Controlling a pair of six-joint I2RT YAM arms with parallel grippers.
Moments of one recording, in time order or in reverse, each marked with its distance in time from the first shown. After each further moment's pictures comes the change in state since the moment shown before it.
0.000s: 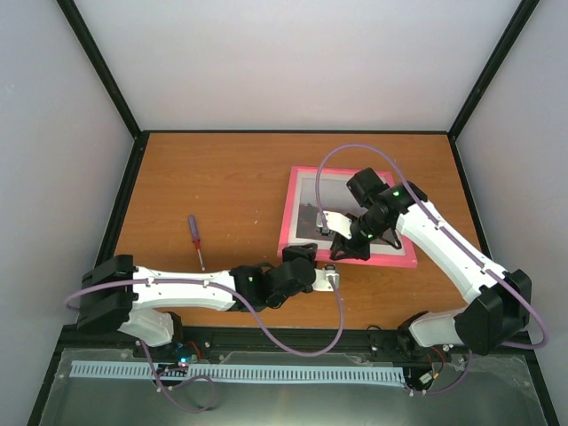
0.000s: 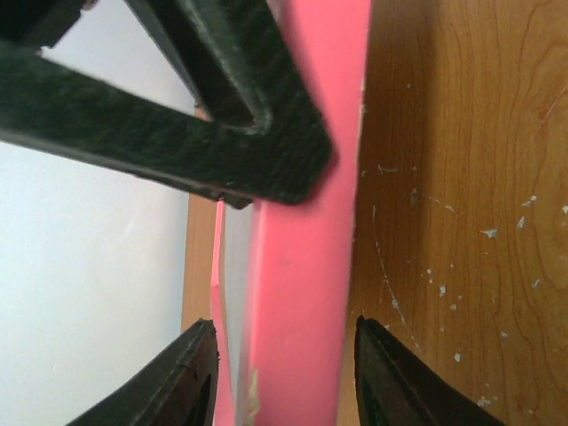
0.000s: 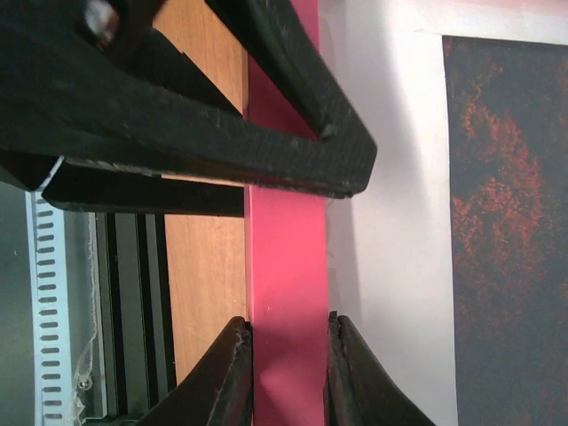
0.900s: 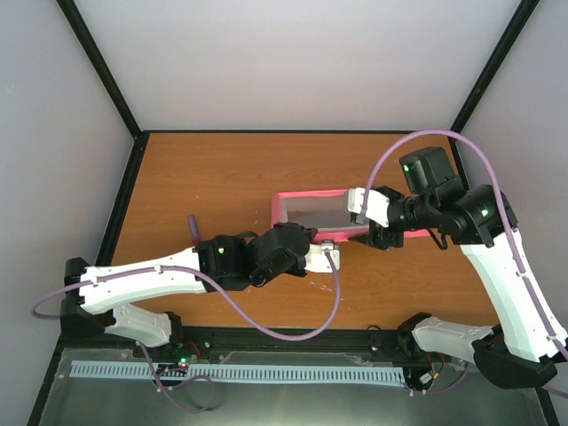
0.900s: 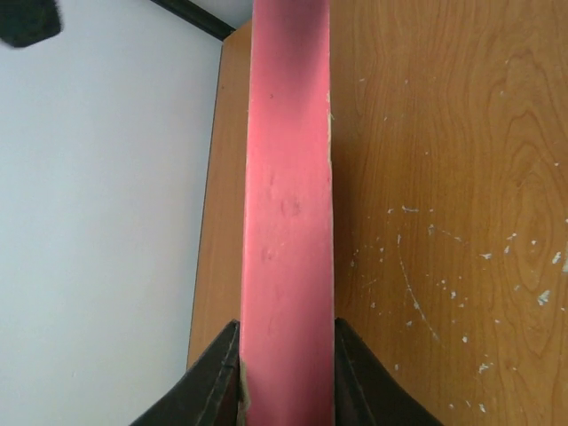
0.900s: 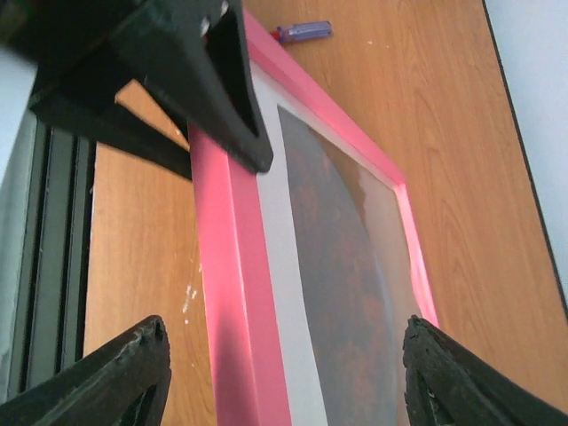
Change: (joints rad) left arm 0.010 -0.103 0.430 -0.540 0.116 -0.088; right arm 0.003 -0.197 0.430 -0.155 0.068 -0.050
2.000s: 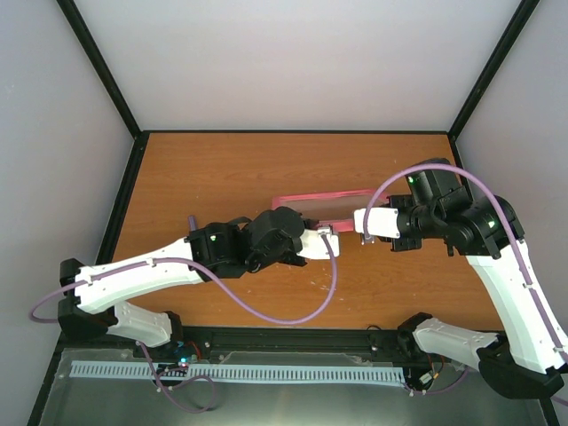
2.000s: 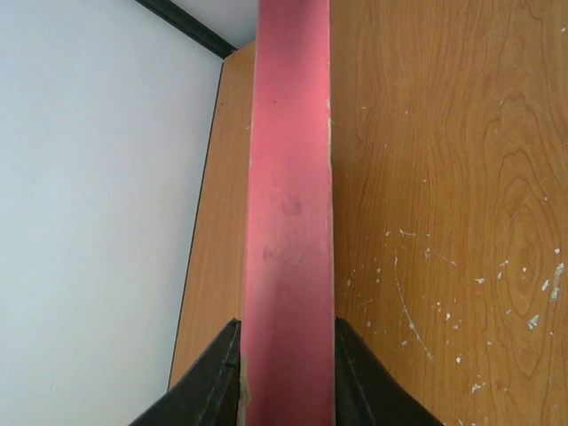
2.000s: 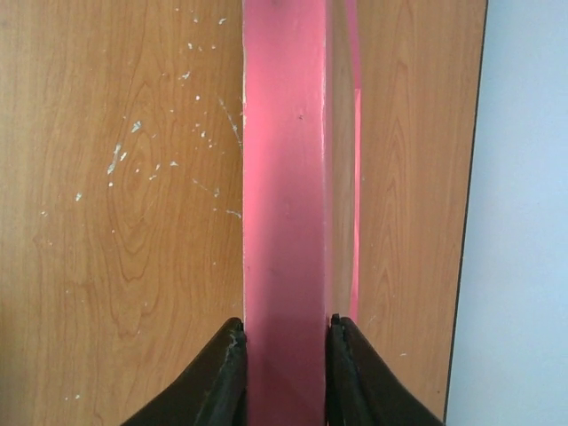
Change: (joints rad) left arm 0.066 0.014 0.124 -0.082 0.116 -0.039; right arm 0.002 -0.067 -0.055 -0.061 0.294 -0.308
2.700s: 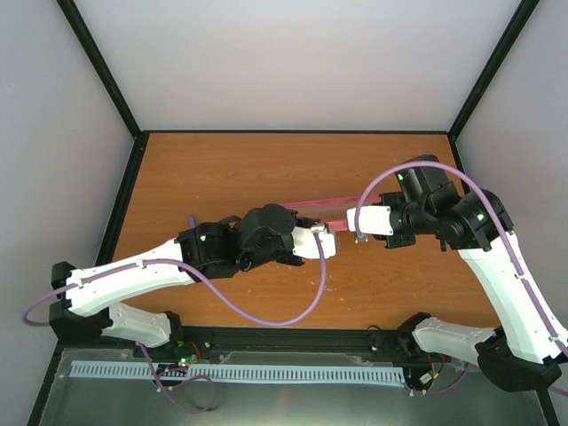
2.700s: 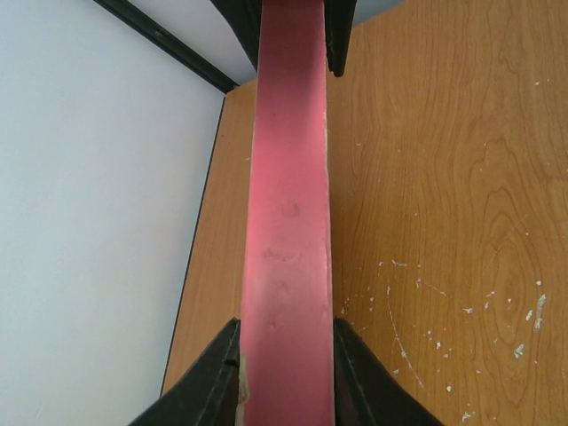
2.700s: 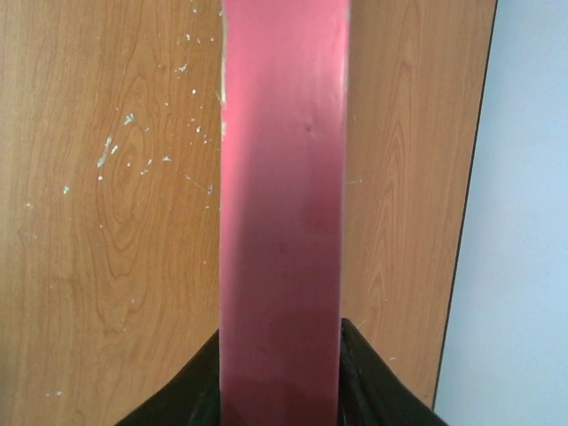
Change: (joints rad) left arm 0.011 -0.046 -0.014 0.040 0.070 -0.005; right arm 0.034 0.031 0.004 0.024 0.032 -0.017
